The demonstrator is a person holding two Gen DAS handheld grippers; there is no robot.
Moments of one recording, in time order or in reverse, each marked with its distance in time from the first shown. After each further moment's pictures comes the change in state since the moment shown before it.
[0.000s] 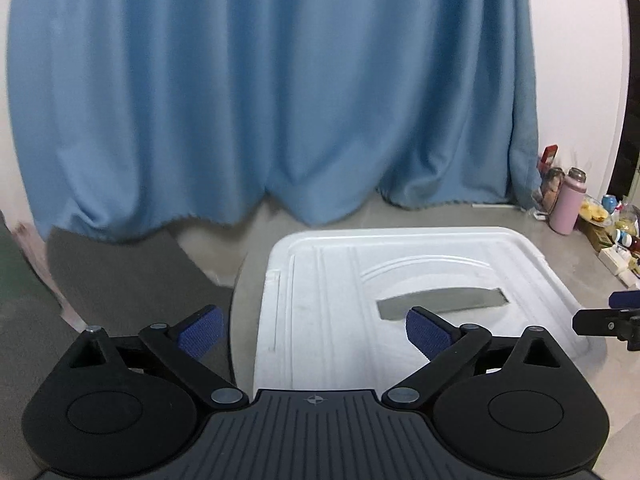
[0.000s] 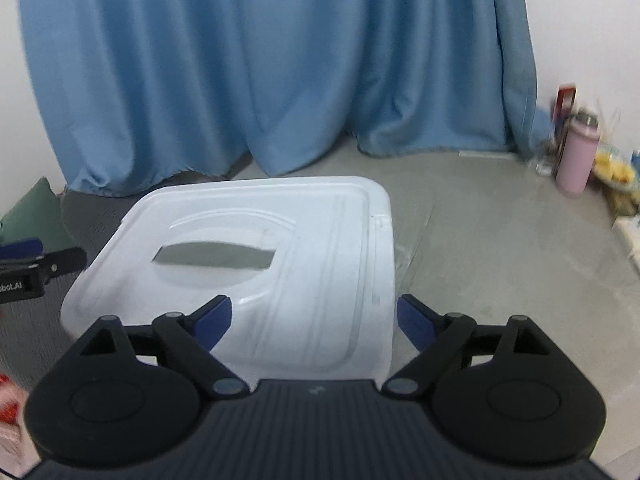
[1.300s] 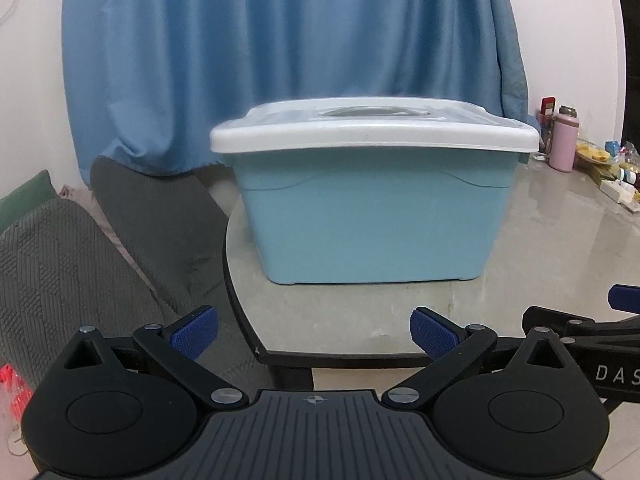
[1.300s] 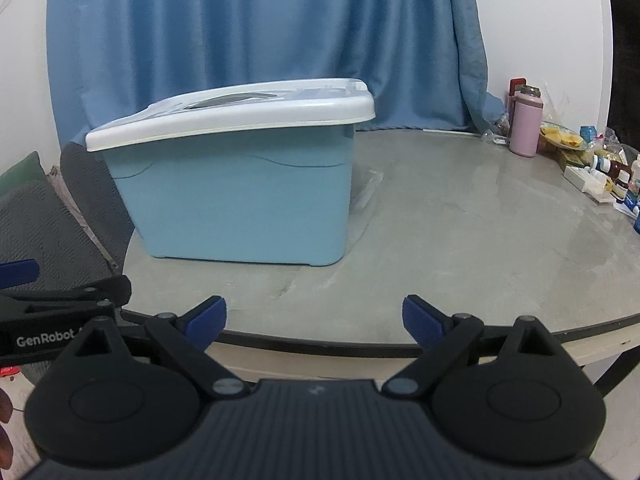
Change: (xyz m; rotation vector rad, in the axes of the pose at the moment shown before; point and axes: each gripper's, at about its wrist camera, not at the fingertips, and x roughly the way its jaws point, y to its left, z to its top) left arm -0.070 -0.094 -0.203 -0.021 0.006 0.123; right arm -0.037 0.024 -0.200 -0.012 -0.117 -0.102
